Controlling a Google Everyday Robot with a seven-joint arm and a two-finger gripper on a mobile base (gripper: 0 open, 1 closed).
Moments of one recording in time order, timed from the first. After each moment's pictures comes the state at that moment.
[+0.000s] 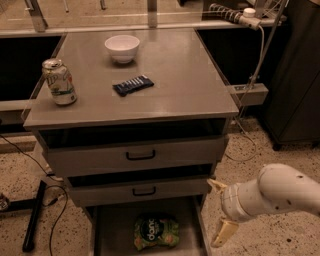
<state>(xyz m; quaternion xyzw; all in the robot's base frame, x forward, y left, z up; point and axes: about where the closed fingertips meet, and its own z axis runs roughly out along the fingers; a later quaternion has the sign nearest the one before) 0.418 -0.169 0.585 -0.66 0.70 0.11 0.24</state>
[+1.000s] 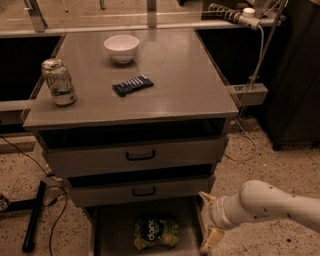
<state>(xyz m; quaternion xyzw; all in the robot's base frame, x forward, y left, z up) 0.429 -0.158 0.479 -0.65 0.71 0.14 0.24</state>
